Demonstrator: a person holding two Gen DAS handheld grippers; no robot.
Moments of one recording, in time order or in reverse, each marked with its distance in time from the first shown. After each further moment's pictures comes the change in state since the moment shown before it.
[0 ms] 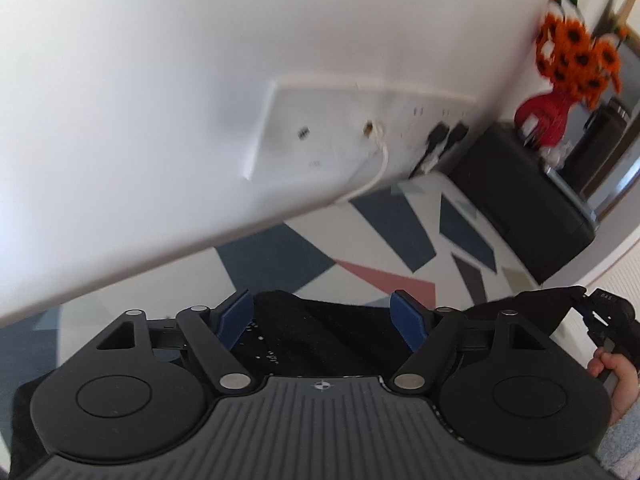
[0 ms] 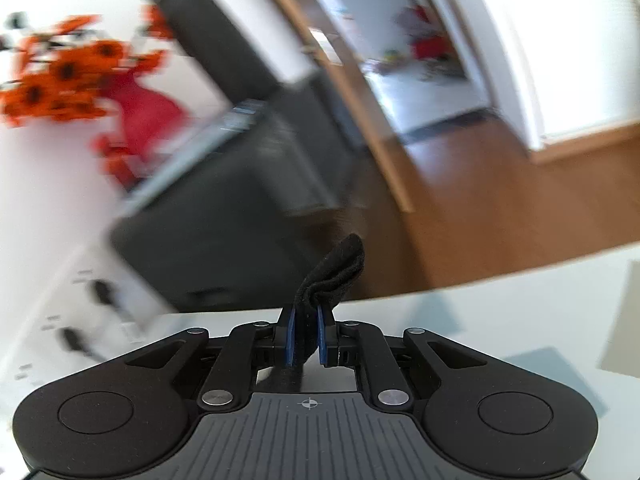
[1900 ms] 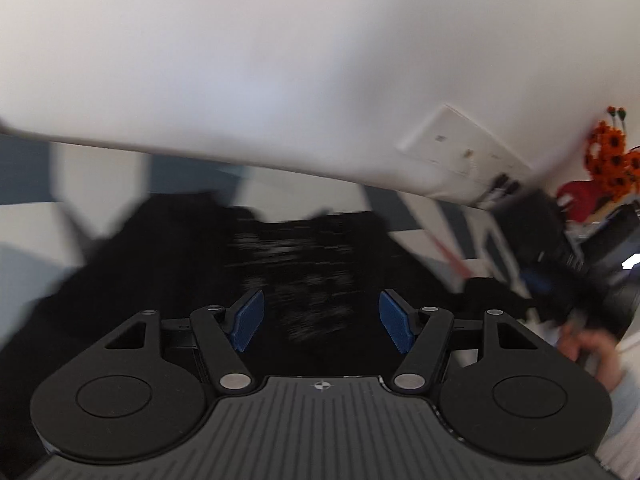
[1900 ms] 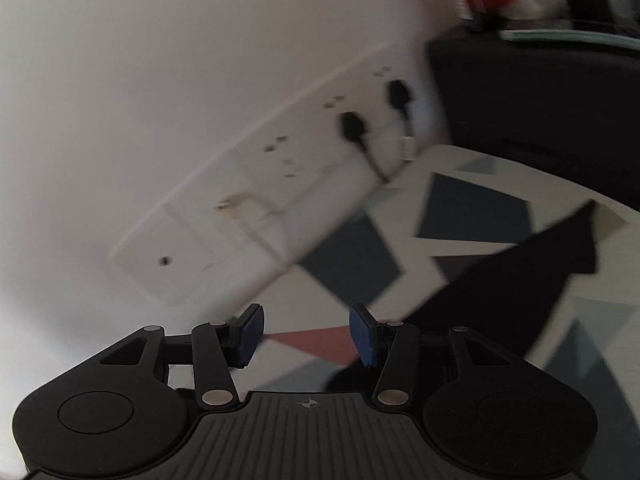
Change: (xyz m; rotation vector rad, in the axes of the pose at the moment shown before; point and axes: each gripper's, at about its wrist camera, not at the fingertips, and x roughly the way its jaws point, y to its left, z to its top) left arm -0.078 0.076 -0.082 -0.346 -0.028 0.051; right arm -0.005 0.159 -0.071 -0.345 0.444 0.321
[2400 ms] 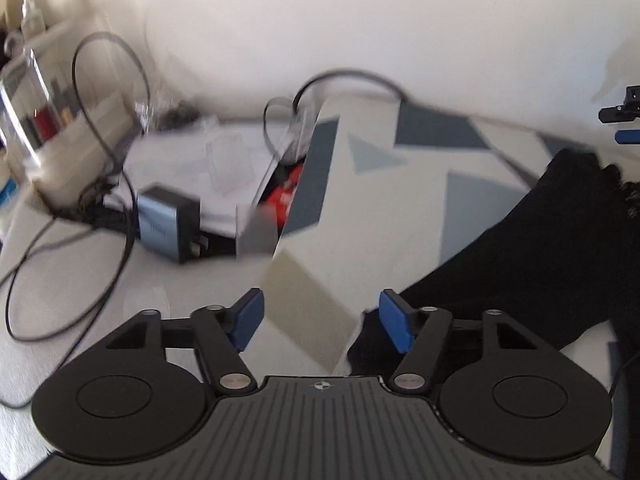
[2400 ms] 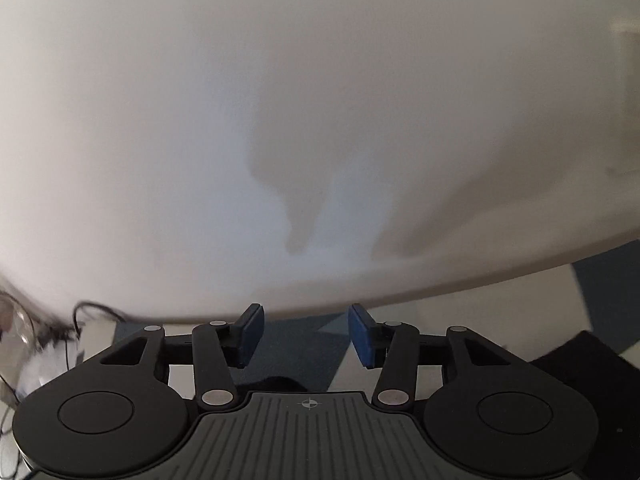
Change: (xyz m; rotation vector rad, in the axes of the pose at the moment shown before) left arm -0.166 0.134 -0.124 0.015 -0.232 0.829; right arm 0.116 0.281 -0.139 -0.473 0.324 0.413
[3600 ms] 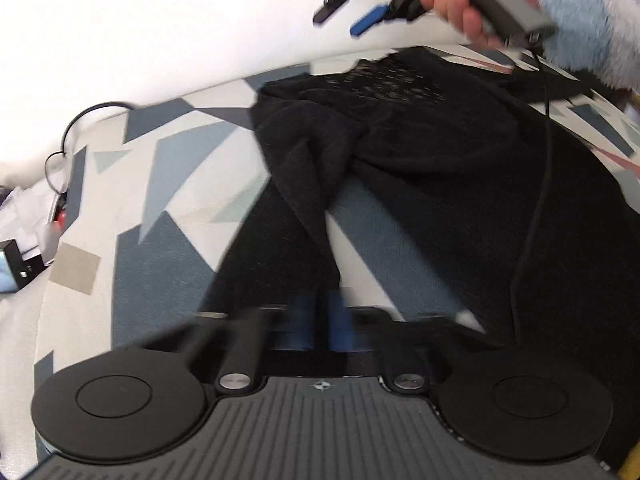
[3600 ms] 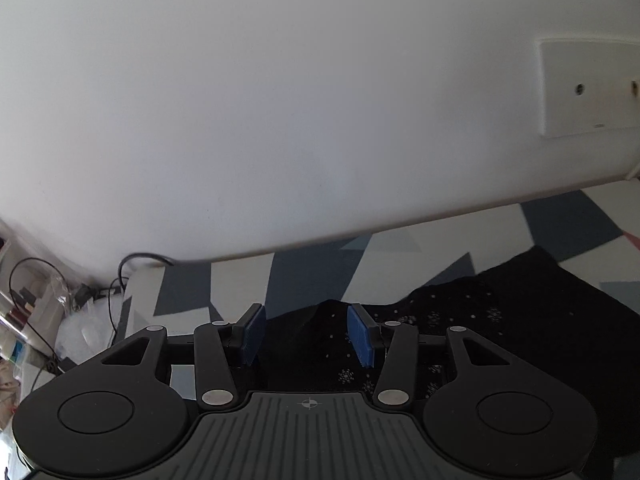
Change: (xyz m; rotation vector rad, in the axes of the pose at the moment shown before) left arm -0.067 -0.096 -0.103 0.431 -0.019 -0.388; right arm -0.049 0.028 -0.034 -0.066 0.139 0.023
